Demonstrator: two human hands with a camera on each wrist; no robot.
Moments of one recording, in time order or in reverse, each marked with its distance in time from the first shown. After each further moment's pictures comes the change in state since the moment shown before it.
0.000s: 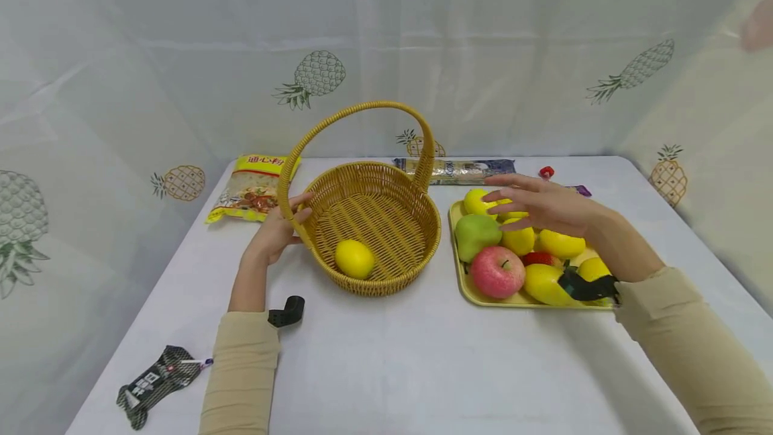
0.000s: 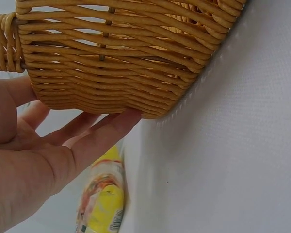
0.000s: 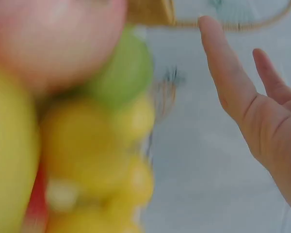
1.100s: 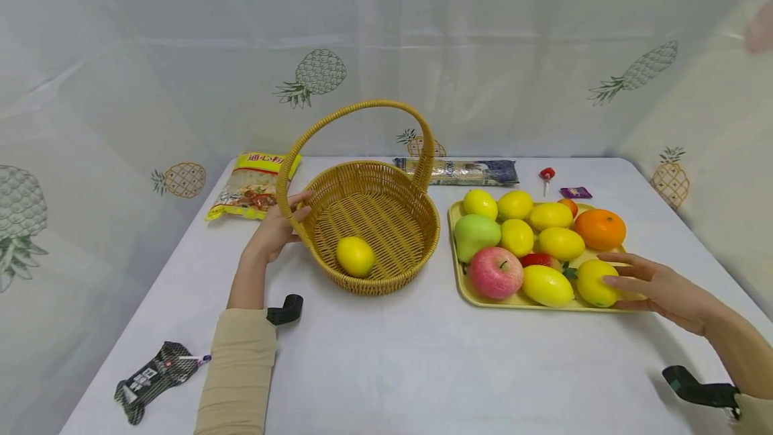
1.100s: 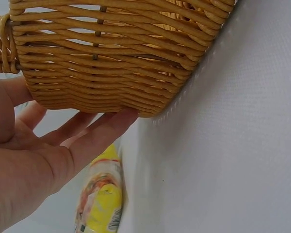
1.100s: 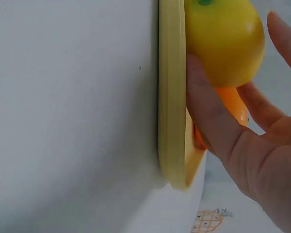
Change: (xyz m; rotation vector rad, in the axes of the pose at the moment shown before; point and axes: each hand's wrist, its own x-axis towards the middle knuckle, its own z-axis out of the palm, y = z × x) left_hand 0.000 -0.002 0.000 -0.016 0.016 0.007; right_hand -0.151 0.121 -0.043 -0.172 0.340 0.292
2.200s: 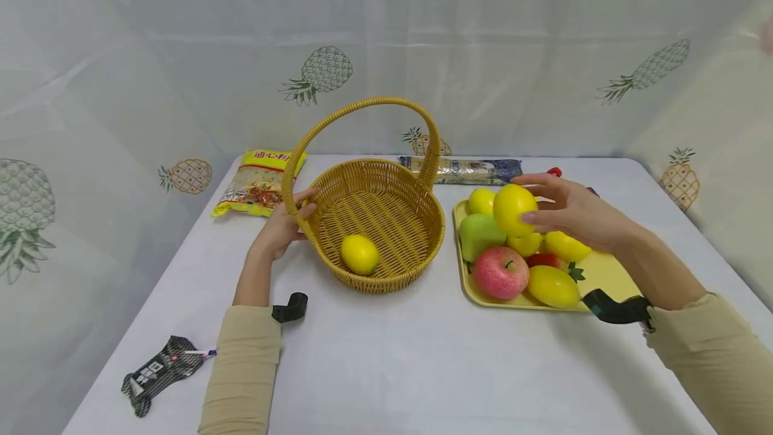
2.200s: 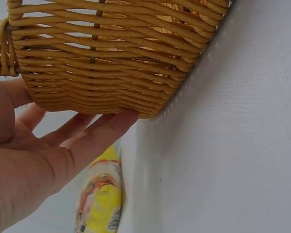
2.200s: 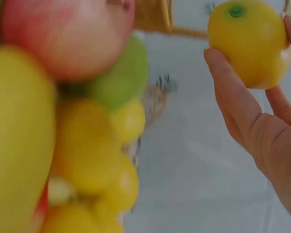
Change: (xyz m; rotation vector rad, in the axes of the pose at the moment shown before) left_hand 0.002 -0.003 0.002 -0.002 0.007 0.008; right_hand 0.060 -0.161 0.061 -0.066 -0.046 -0.298
